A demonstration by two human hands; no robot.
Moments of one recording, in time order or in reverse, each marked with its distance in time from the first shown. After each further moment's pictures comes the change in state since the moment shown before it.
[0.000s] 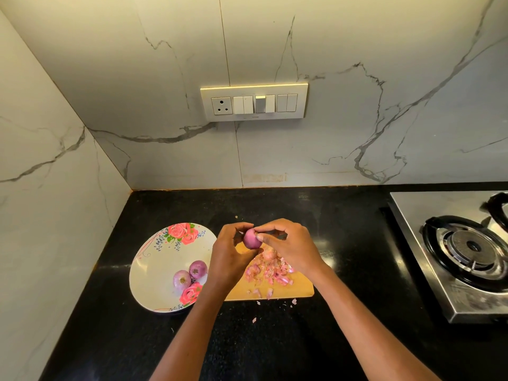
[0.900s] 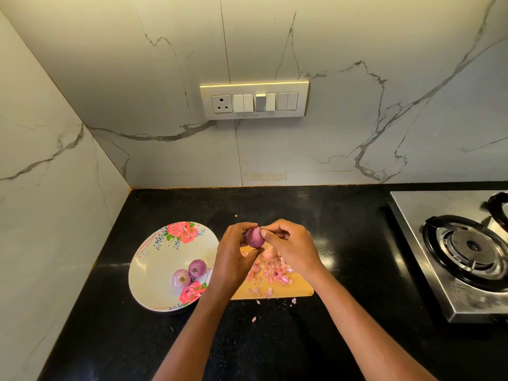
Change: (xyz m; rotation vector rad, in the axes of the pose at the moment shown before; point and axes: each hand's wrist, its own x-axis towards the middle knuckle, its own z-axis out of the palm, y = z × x) left_hand -0.004 -0.002 0.007 0.067 -0.011 0.119; right_hand -0.005 0.002 0.004 0.084 0.066 0.108
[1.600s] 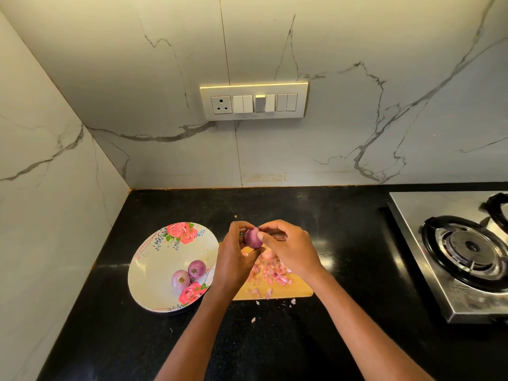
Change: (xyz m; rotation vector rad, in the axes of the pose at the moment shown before) left_hand -0.001 0.011 0.002 -0.097 -0.003 -0.097; right_hand -0.001 0.000 0.002 -0.063 -0.003 -0.014
